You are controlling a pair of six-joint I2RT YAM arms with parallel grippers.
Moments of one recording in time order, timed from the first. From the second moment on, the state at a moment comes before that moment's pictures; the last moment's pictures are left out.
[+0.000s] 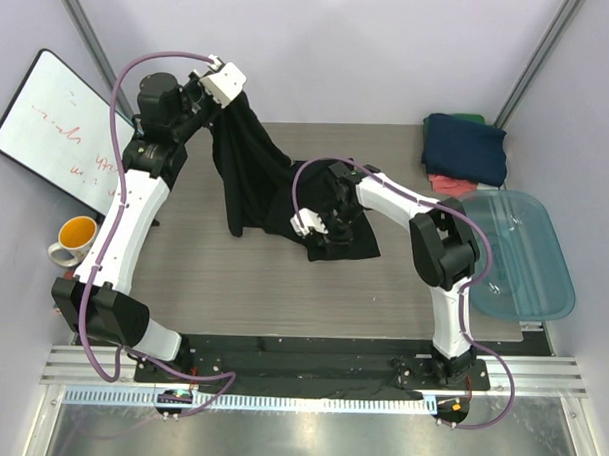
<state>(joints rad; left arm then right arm) -0.19 1.48 1.63 -0.22 0.19 0.71 0.56 2.07 1.61 -1.03 -0.57 -1.40</state>
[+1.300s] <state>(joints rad) -0.20 1.49 1.64 -0.22 0.19 0.70 0.55 2.10 1.67 -0.98 -0.55 -1.37</state>
